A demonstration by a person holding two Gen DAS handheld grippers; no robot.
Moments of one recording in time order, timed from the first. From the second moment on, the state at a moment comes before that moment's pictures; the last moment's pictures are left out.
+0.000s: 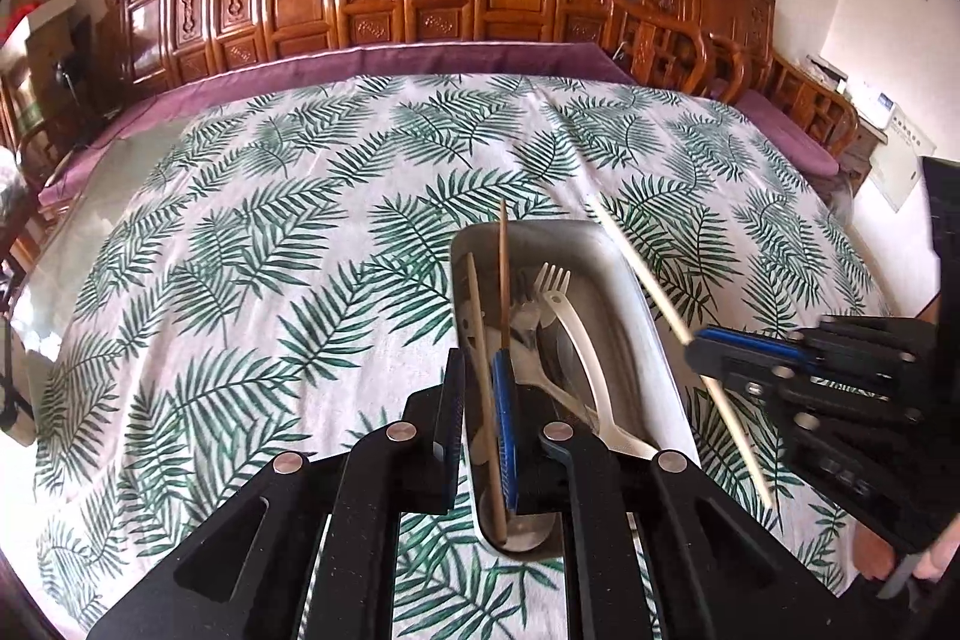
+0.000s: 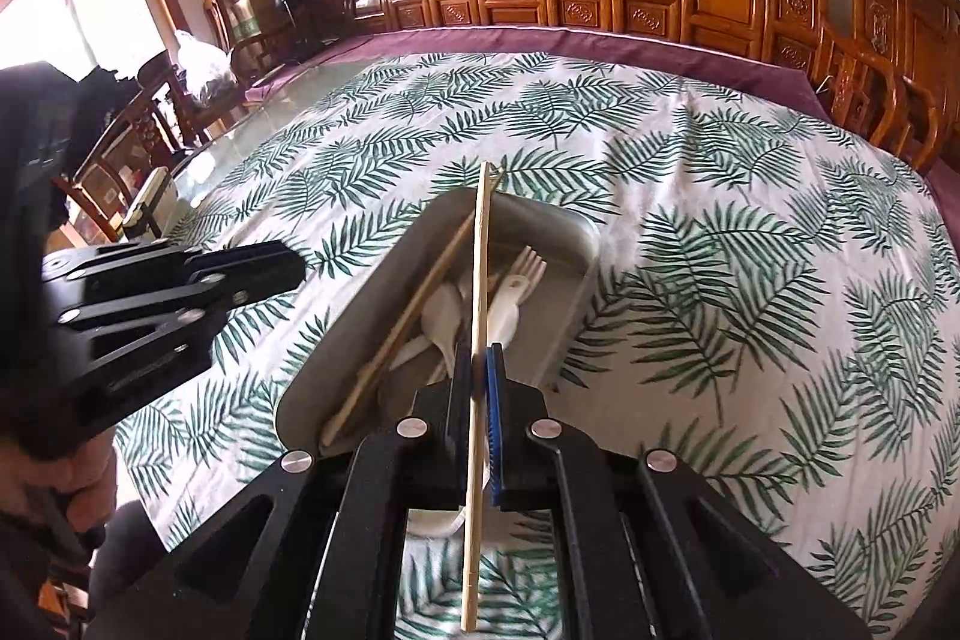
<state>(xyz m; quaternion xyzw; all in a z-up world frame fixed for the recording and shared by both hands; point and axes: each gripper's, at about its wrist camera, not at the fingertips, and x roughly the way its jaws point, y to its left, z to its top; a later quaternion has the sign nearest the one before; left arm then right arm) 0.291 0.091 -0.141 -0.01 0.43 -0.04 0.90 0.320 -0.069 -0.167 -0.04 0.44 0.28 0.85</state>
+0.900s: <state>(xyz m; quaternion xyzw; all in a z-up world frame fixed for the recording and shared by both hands) 0.259 0.127 -0.139 -0.02 0.42 -0.02 0.91 0.338 -0.037 -0.191 -0.06 0.44 0.25 0.86</state>
